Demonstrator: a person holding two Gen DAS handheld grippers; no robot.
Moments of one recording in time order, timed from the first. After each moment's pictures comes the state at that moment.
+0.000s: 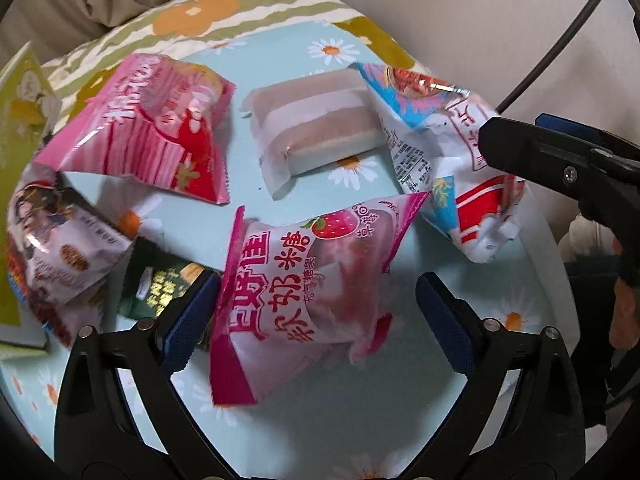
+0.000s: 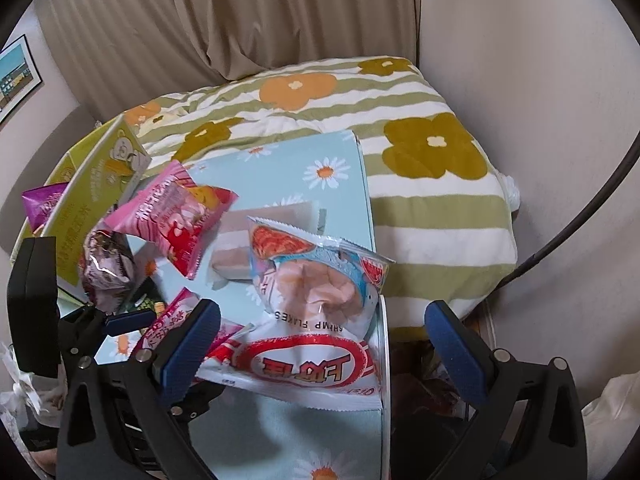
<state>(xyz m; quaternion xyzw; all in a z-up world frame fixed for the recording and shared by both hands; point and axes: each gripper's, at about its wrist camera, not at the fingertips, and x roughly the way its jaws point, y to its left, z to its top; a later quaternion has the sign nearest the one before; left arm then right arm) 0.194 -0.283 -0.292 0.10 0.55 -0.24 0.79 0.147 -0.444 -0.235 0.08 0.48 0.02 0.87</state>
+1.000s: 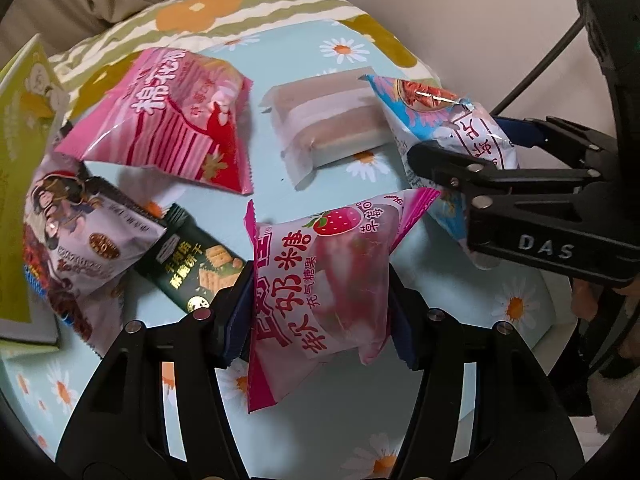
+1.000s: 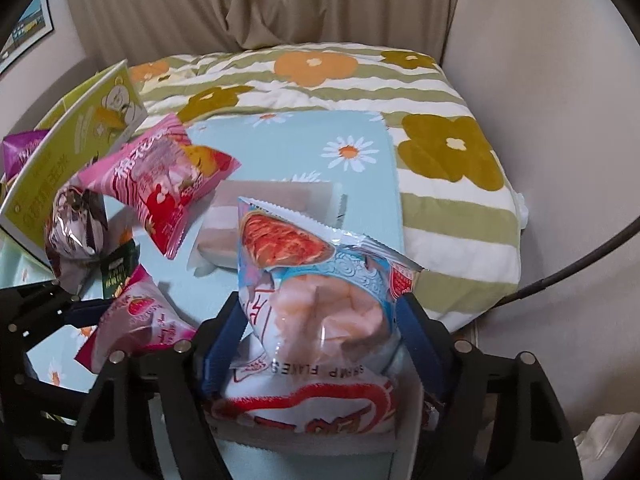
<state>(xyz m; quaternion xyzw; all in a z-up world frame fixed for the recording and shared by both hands) 0.196 -0.264 -0.282 0.10 0.55 -0.24 0.79 0.171 -0.413 -0.266 0.01 0.50 0.04 0.86</state>
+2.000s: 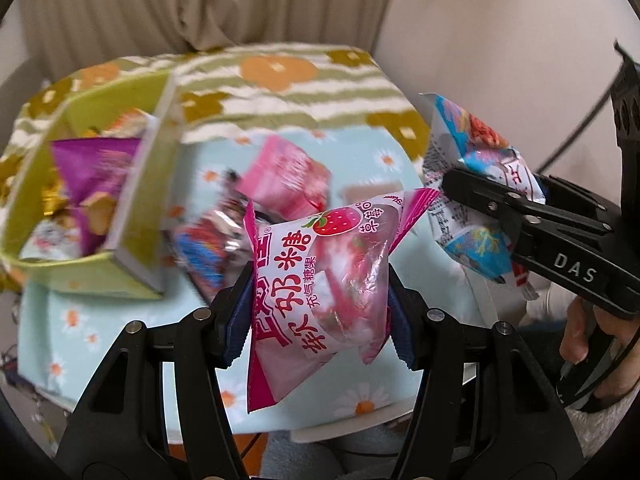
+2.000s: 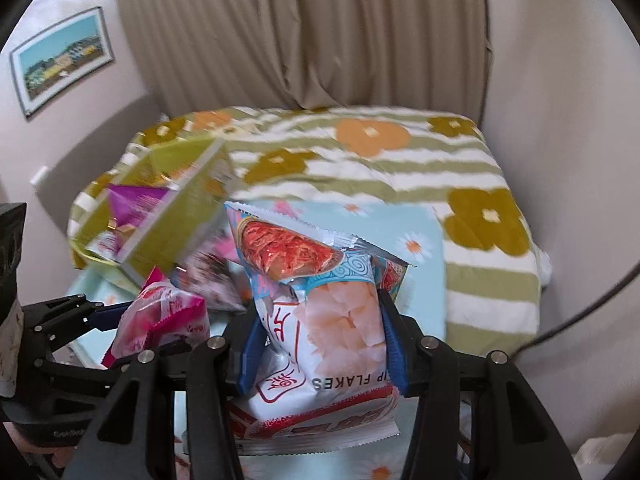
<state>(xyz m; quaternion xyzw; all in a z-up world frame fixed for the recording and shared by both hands) 0.137 -0.175 -0.134 0.00 0.47 -0.14 0.87 0.133 -0.371 -0.137 0.03 0.41 0.13 0.90</state>
